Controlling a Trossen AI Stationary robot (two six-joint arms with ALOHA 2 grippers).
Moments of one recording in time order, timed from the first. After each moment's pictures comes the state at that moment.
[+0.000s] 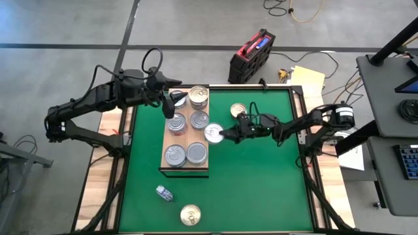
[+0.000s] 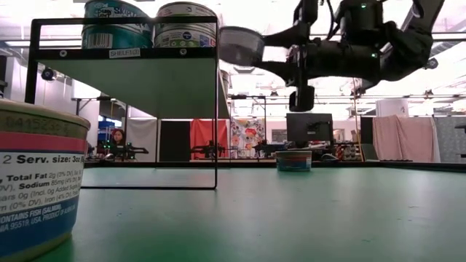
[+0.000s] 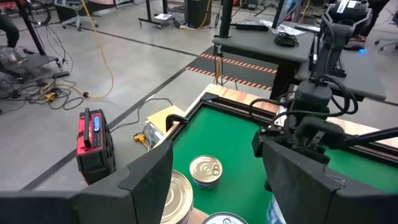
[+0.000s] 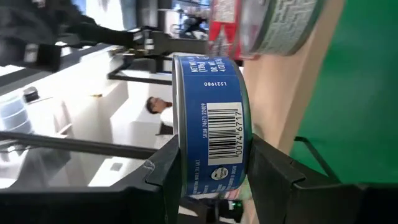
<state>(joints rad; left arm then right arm) 0.21 1.14 1.43 -0.57 -0.23 -0.11 -0.14 1.59 0.51 1.17 -0.26 1.47</state>
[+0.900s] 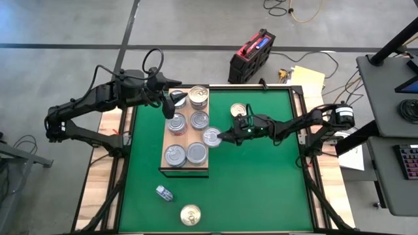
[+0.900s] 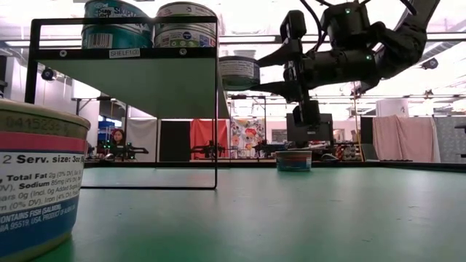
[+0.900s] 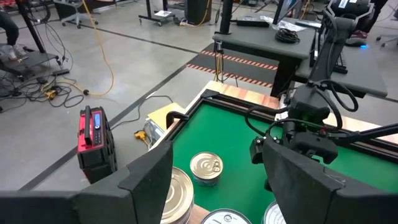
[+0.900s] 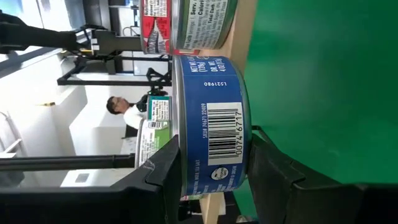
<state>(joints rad) 0.21 1.14 1.43 -0.59 -0.23 -0.11 -0.14 1.60 0.56 0.94 -0.26 1.47</state>
